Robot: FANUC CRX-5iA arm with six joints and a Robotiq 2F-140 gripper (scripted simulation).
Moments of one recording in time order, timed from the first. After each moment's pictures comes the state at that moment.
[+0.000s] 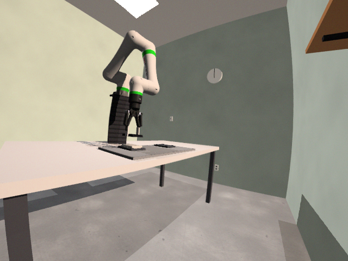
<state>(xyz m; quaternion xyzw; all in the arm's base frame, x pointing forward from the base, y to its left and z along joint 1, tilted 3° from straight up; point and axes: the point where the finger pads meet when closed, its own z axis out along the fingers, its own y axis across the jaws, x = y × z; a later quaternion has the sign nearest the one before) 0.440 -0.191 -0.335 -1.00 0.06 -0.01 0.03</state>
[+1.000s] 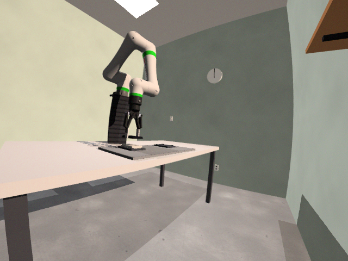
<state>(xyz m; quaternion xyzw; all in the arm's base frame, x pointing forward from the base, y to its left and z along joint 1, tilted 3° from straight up) 0.440 -0.190 -0.347 -1.00 0.06 -0.01 0.03</state>
